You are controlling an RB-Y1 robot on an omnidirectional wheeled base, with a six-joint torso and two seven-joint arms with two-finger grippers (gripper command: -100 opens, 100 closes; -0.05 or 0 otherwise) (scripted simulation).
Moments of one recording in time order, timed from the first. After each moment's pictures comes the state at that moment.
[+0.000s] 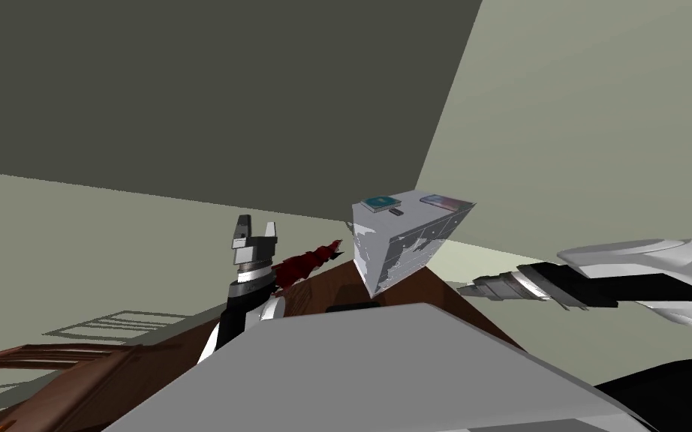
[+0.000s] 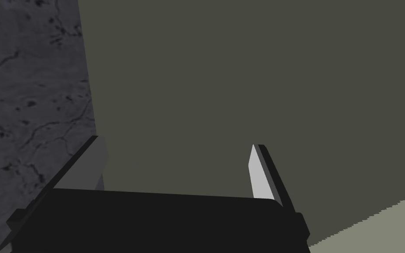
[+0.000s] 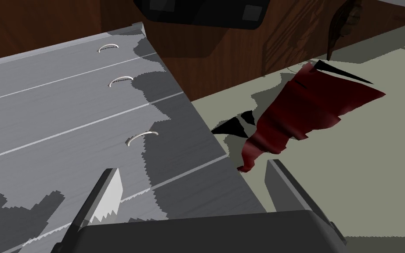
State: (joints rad) left arm 0.54 0.00 0.00 -2.40 -0.09 -0.47 0.03; right arm 0.59 -2.04 0.58 -1.65 0.00 -0.73 -0.14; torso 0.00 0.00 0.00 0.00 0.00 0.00
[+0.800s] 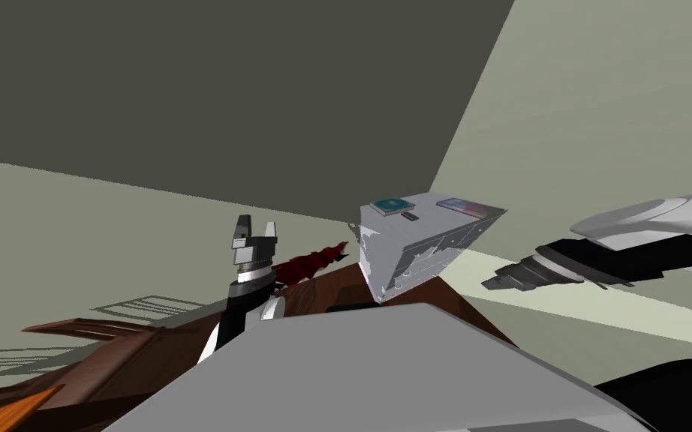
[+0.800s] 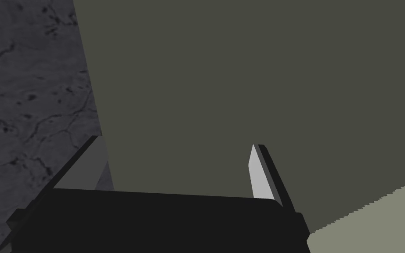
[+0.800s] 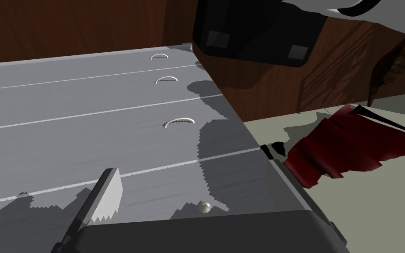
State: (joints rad) left arm 0.54 0.00 0.00 -2.40 -0.09 -0.47 0.03; right arm 0.60 -2.27 0.62 -1.57 0.03 -0.78 -0.23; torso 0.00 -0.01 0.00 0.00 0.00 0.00
